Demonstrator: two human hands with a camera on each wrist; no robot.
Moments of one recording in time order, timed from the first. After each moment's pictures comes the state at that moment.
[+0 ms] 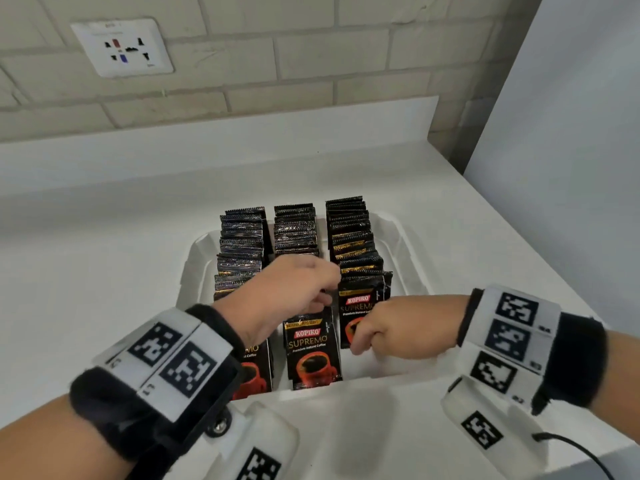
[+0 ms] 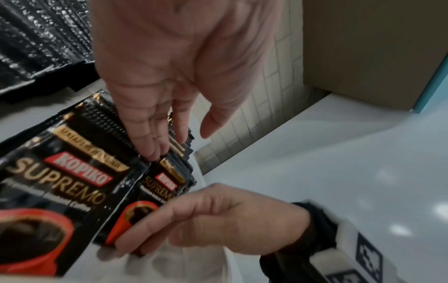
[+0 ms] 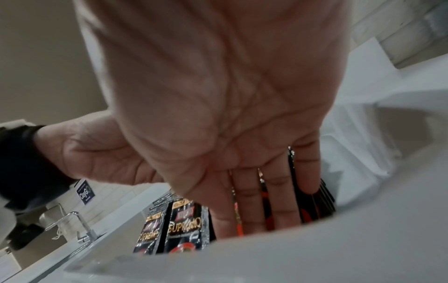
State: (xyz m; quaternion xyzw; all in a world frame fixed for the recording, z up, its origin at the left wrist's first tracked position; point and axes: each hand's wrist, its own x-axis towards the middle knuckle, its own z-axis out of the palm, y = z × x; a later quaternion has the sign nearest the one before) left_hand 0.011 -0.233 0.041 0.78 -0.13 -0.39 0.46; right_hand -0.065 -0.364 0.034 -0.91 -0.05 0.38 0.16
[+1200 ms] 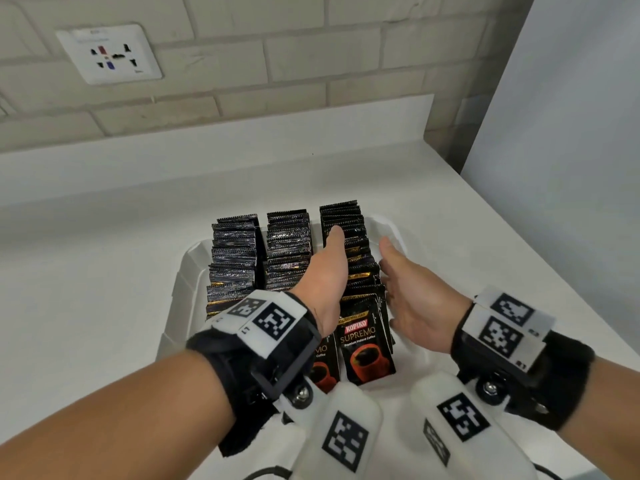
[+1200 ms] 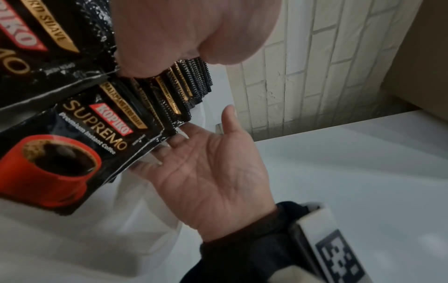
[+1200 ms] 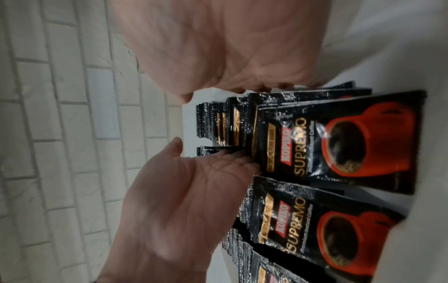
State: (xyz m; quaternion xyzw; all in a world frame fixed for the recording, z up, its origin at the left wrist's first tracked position) left_hand 0.012 -0.296 0.019 0.65 0.03 -0.42 0.63; right_hand -0.057 -0.375 0.017 -0.58 0.32 0.09 0.74
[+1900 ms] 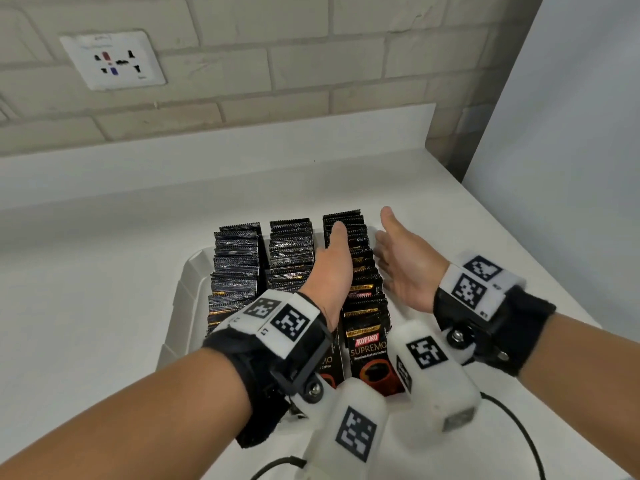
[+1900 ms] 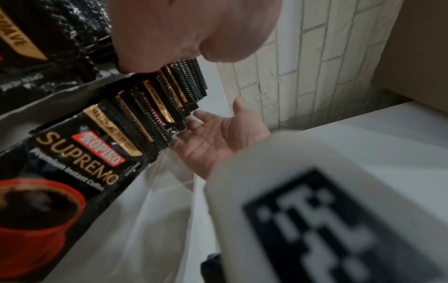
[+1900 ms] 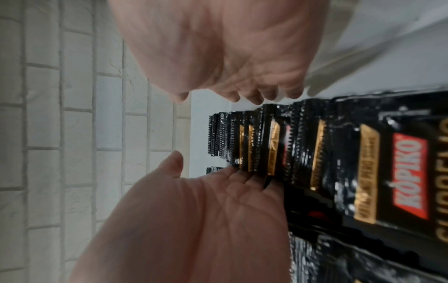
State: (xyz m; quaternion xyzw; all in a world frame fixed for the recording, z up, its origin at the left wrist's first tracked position) left_hand 0.032 -0.309 0.005 0.67 0.02 -0.38 0.64; right_hand -0.010 -0.400 0.014 -0.61 0.35 0.04 0.71
